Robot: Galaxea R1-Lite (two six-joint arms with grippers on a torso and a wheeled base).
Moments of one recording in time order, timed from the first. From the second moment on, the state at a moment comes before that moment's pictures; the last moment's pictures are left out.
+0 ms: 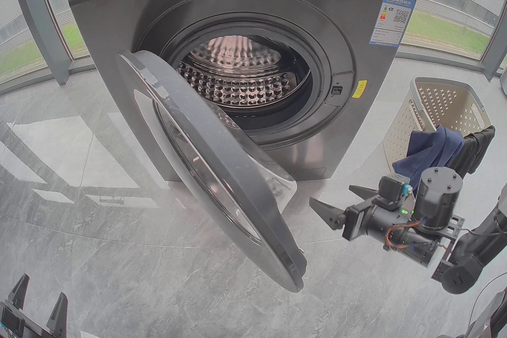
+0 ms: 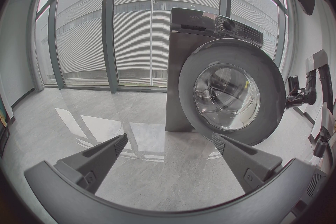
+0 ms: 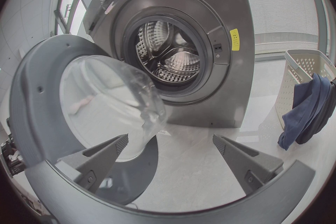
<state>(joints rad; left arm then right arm) -0.01 0.02 -0.02 0.00 0.01 -0.06 0.63 1.81 -0.41 -1.24 -0.07 0.22</state>
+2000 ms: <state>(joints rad) -0.01 0.02 -0.02 0.00 0.01 -0.06 0.85 2.17 -0.79 -1.33 -0.10 0.22</state>
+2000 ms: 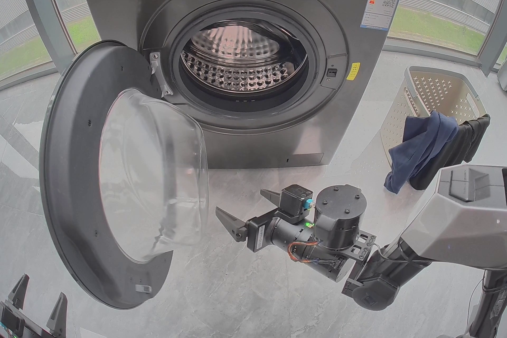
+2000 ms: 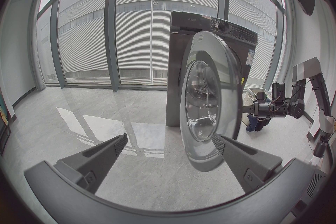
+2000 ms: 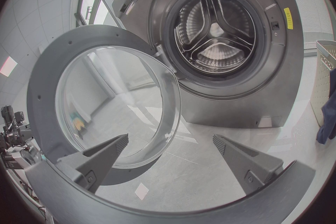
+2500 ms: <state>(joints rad) -0.01 0.02 -0.02 0.00 0.01 -0.06 0.86 2.27 -0.93 -1.29 -0.07 0.22</state>
